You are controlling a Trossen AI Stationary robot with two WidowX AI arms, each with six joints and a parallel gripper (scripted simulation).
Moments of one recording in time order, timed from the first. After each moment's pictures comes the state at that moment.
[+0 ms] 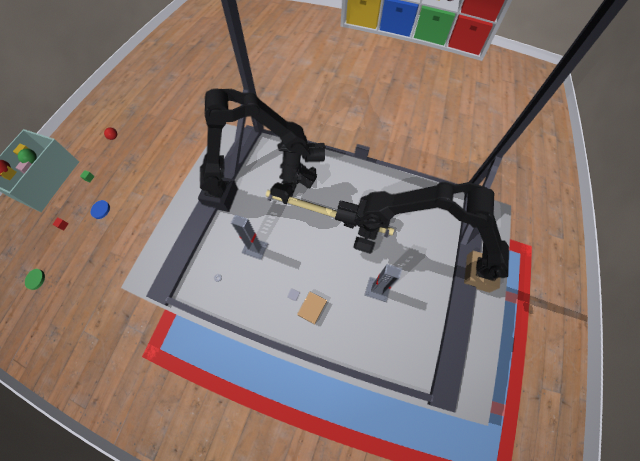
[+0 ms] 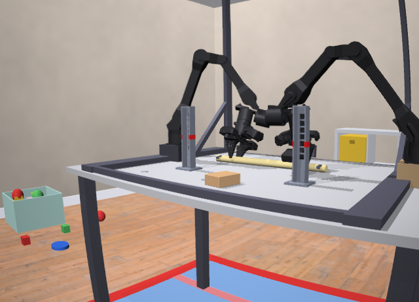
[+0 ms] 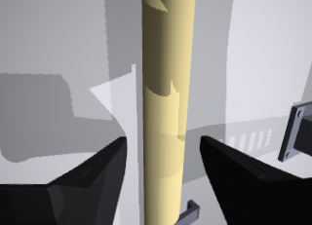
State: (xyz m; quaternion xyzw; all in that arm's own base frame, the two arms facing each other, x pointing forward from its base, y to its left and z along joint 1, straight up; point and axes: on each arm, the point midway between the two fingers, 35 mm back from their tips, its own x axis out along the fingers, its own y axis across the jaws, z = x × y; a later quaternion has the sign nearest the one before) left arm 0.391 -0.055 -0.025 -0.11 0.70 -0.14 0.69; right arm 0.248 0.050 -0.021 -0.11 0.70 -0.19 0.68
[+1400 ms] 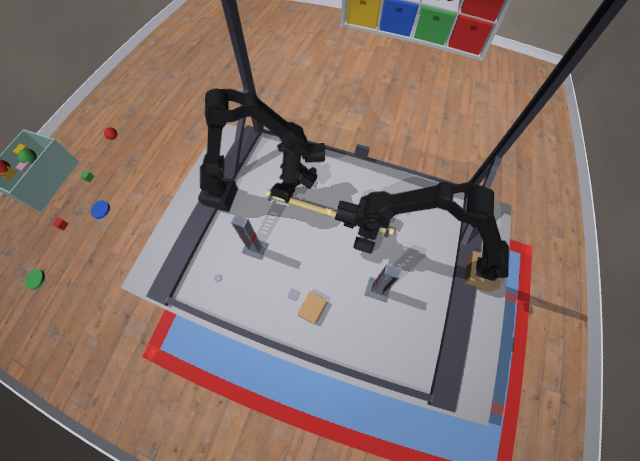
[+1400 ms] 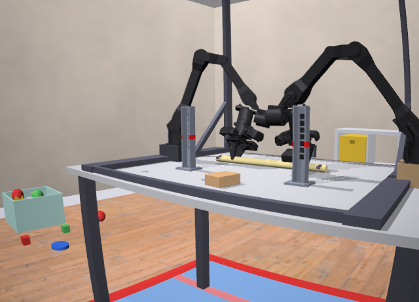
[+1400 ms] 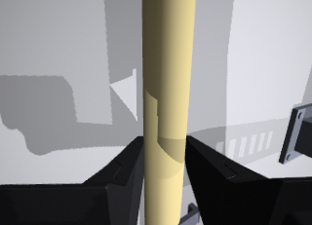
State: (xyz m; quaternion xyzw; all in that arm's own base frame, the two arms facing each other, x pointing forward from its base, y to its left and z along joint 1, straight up) left arm 0.391 -0.055 -0.025 -0.11 0.70 -0.14 0.69; right arm 0.250 0.049 -0.022 -0.11 0.69 -0.20 0.68
